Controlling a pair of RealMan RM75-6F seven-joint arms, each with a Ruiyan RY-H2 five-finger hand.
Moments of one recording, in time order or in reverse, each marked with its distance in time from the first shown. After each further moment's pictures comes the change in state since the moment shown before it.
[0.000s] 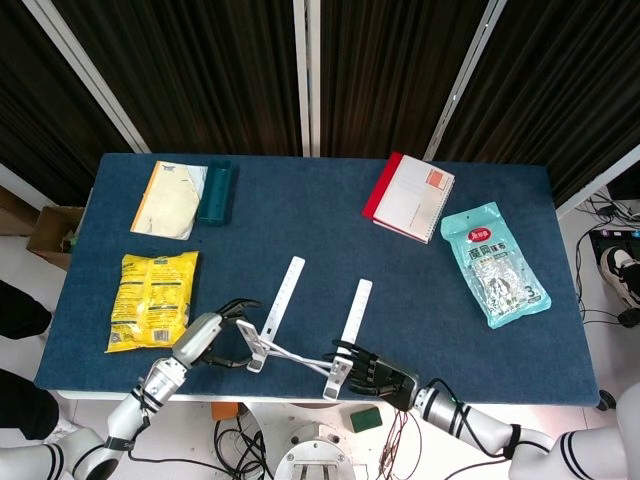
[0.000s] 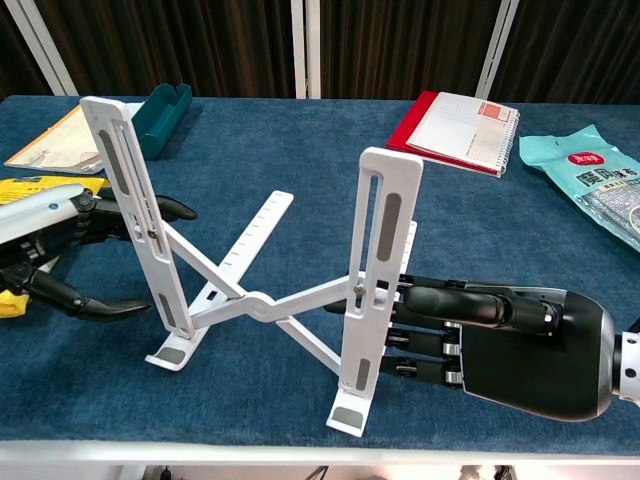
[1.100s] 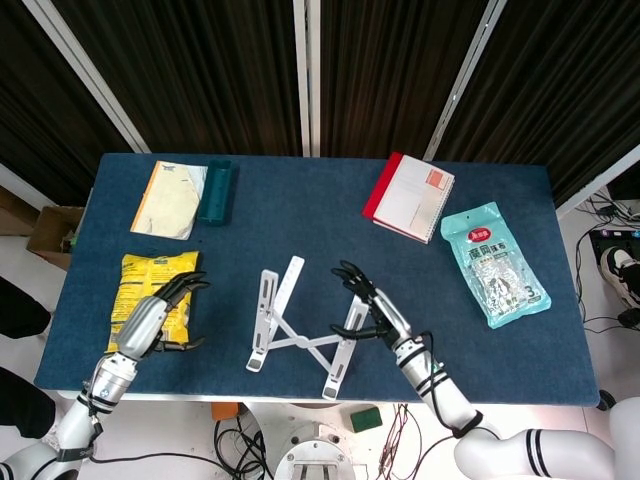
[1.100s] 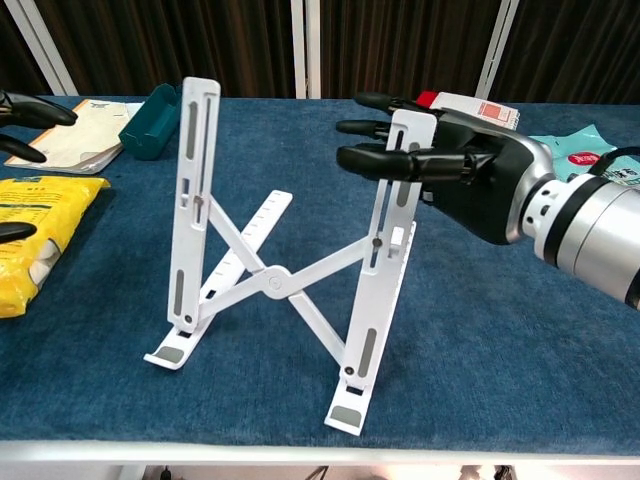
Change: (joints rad) left arm 0.095 0.195 -0.040 -0.110 -0.009 0.150 0.168; right arm -0.120 -0.137 0.397 -0.098 0.477 0.084 -1.020
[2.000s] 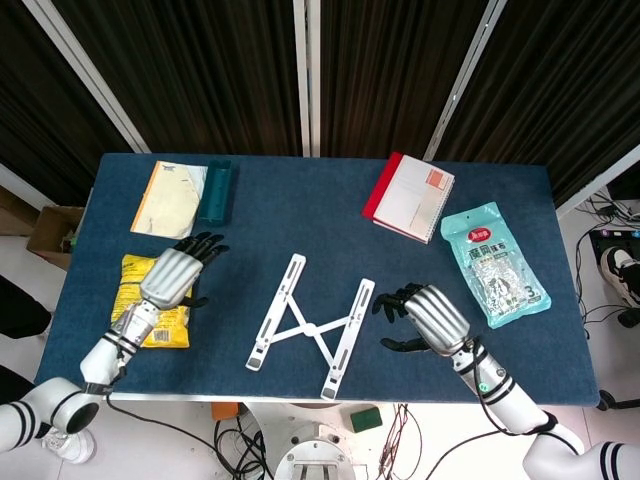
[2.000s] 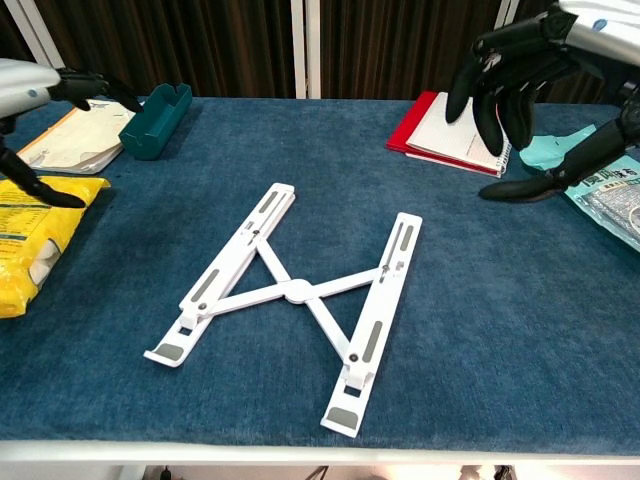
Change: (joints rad) left arm -0.228 0.001 -0.151 0.076 -0.160 -0.334 0.565; right arm -0.074 0.305 -0.078 -0.010 -0.490 0.126 -0.795
